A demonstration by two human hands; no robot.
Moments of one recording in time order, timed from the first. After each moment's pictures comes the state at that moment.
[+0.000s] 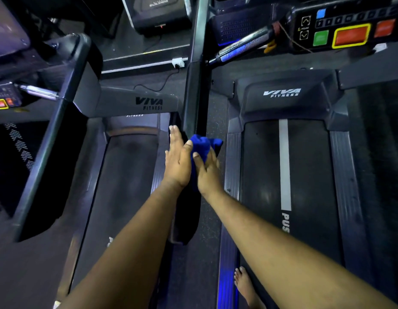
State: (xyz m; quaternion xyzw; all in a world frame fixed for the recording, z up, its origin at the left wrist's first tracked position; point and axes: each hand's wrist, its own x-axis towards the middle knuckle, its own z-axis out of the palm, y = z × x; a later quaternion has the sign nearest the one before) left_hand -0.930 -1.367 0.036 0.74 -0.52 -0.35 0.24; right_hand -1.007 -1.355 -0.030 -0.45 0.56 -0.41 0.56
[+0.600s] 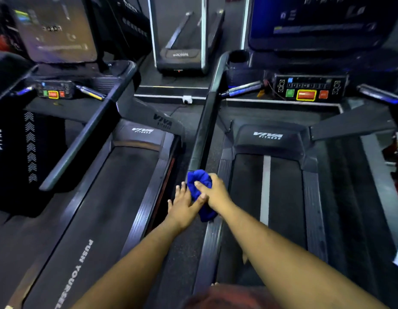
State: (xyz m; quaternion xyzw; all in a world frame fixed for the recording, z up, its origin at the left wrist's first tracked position) left_hand -0.948 -1.142 0.080 0.74 -0.55 -0.37 0.14; right_hand -1.062 -1.210 0.055 -0.53 0.58 -0.28 0.56
